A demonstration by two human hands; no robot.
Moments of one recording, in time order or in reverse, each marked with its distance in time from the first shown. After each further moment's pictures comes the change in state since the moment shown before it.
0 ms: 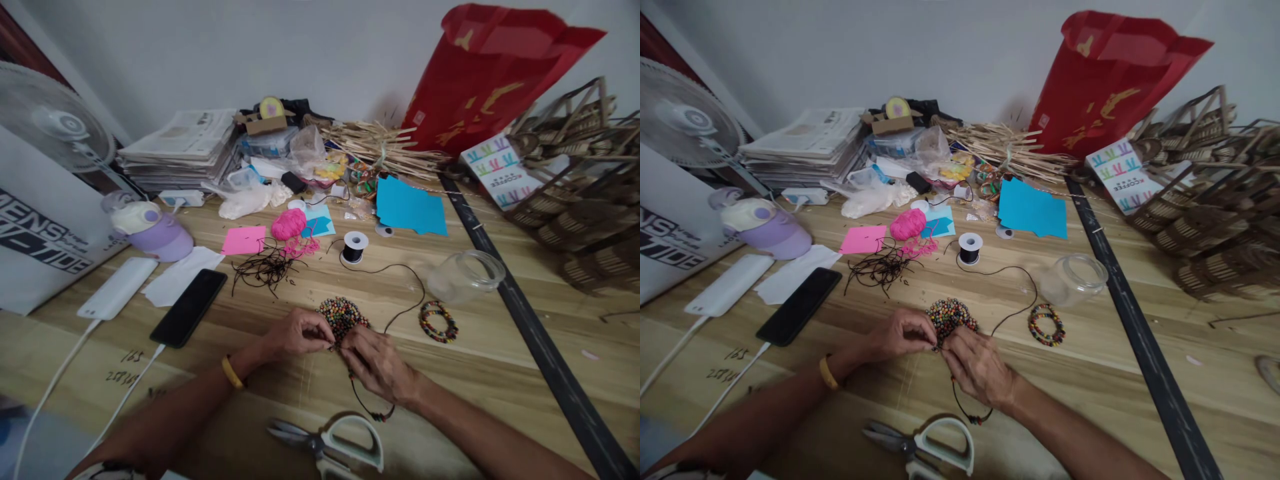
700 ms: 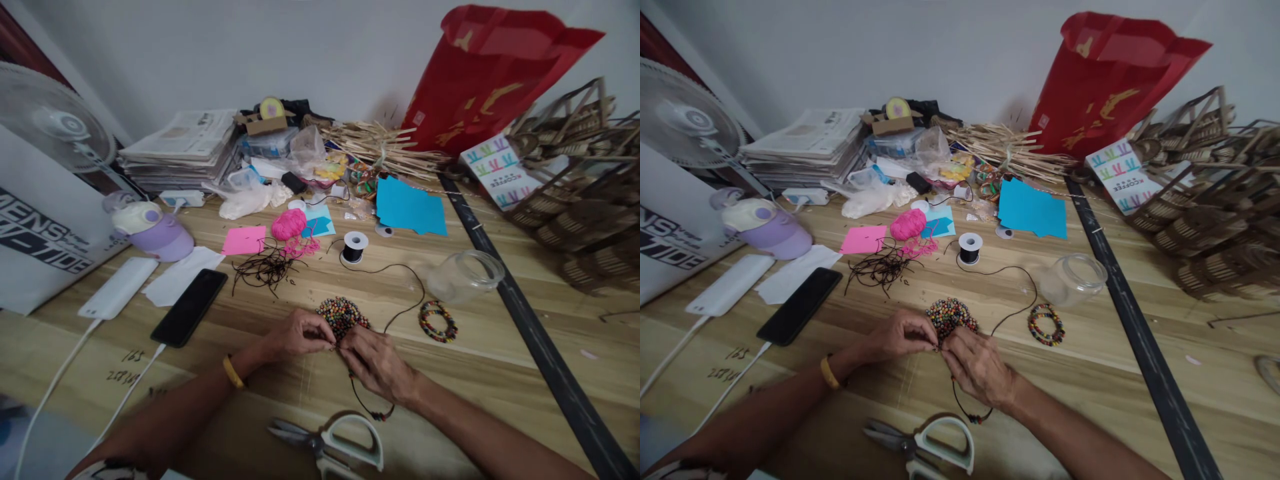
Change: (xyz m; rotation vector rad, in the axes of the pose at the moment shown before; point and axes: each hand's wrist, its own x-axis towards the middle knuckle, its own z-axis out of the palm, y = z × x) left_hand 0.000 -0.002 0.001 -0.020 -0.008 -0.030; right_hand 0.000 0.001 0.001 0.002 -0.016 -0.009
